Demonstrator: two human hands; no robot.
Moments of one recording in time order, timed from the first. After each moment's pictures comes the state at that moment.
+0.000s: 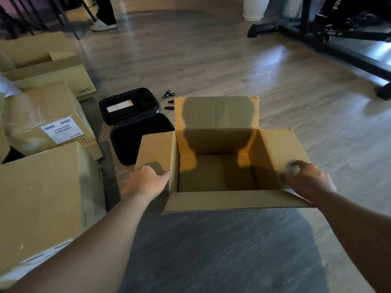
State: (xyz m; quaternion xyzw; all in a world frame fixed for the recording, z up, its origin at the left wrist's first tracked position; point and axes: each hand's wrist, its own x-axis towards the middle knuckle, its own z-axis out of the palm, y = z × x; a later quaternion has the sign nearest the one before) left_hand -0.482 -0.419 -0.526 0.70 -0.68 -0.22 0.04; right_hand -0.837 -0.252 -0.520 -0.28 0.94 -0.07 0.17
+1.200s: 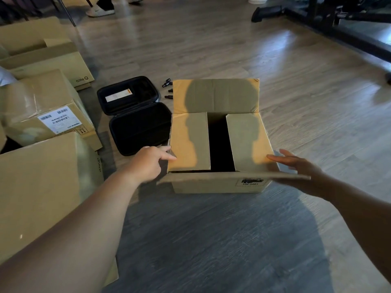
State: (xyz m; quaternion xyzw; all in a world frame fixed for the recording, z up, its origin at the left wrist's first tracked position) left_hand -0.472 -0.461 -0.532 0.47 -0.82 -0.32 0.00; right_hand -0.857 -0.252 -0.546 -0.57 0.74 -0.19 0.30
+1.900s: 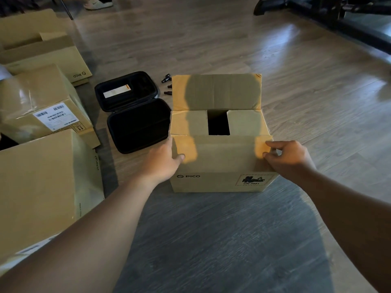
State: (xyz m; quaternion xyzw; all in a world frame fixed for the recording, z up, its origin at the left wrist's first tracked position) left_hand -0.514 -0.435 -0.523 0.54 -0.78 -0.30 0.05; right_hand -0.816 -0.294 -0.531 -0.40 0.87 -0.23 0.19
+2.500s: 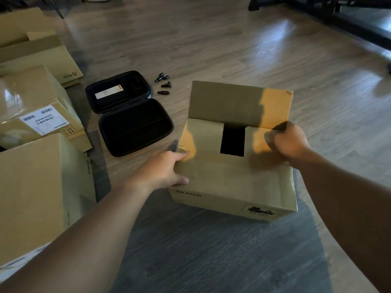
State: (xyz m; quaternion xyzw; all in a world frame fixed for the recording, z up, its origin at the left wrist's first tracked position) left_hand -0.529 -0.432 -0.516 0.47 -0.83 -0.29 -0.07; right_hand -0.853 -0.339 -0.528 -0.27 0.87 -0.34 0.24
